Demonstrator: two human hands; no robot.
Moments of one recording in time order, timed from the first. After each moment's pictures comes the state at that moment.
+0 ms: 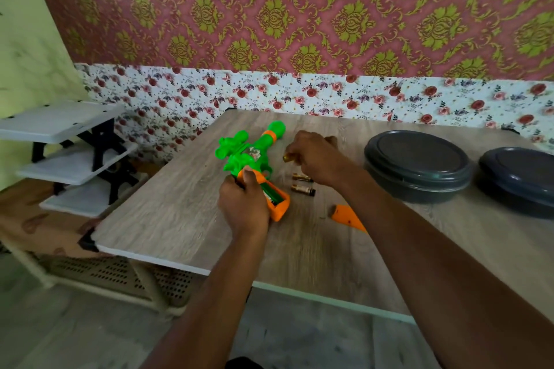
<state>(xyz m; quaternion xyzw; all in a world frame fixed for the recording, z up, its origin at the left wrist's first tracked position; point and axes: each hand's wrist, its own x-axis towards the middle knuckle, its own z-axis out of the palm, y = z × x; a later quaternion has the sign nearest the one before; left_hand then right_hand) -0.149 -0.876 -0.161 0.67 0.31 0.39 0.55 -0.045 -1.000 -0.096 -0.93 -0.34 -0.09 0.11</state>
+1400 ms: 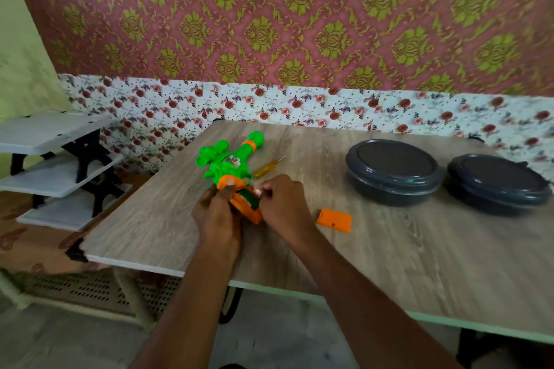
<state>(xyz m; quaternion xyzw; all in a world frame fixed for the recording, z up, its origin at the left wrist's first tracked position) -0.178 -0.867 -0.146 0.39 0.20 0.27 0.86 -0.147 -0.968 -0.128 -0.88 -0.16 -0.09 0.44</state>
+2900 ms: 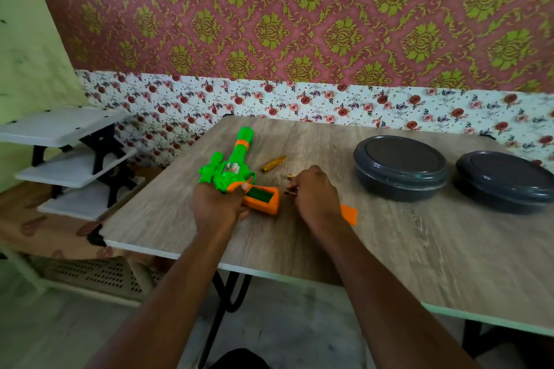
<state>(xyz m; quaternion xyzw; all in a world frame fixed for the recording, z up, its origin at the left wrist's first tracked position) -0.177 -0.832 -0.152 0.65 0.31 0.23 0.66 -0.122 -0.999 -0.135 -0.96 -0.14 -0.10 0.22</state>
